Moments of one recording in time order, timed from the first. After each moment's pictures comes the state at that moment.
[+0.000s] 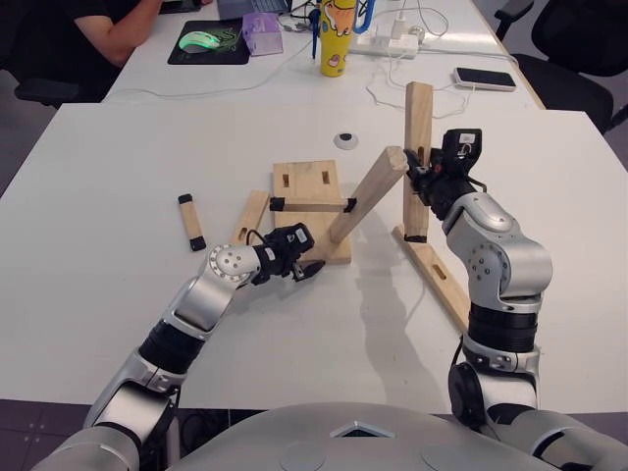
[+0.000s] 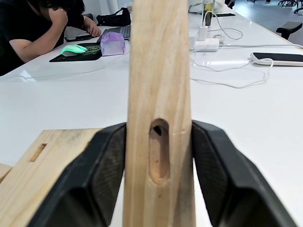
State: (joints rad) left arm -0.26 0.39 -0.46 -0.12 0.05 0.56 -0.66; right arm -0.36 -0.18 -0.13 -0.31 0.28 0.88 0.03
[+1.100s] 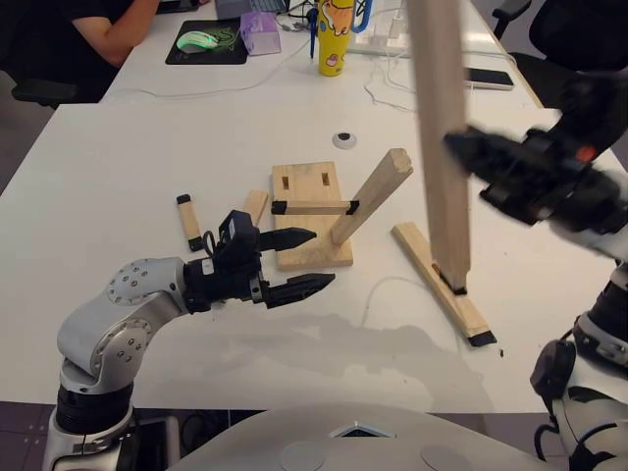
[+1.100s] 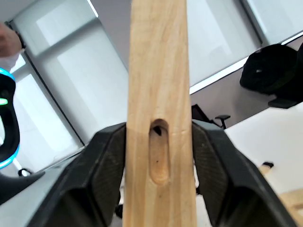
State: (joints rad) left arm -0.02 0.51 0.06 -0.67 -0.84 0.84 -0.82; right arm -0.38 -0.61 -0.41 -0.34 1.66 1.26 0.60
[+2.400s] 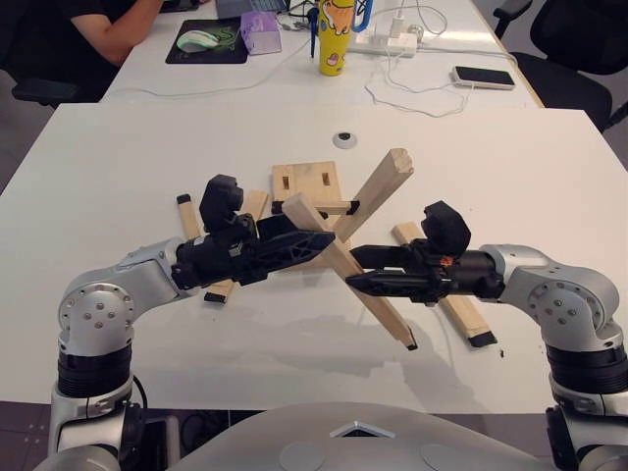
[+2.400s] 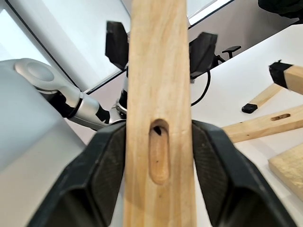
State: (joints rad) left arm -0.15 0.50 0.11 -0.47 -1.43 0.98 -0.60; right arm -0.15 -0.64 -0.01 -0.44 1.11 0.93 1.05
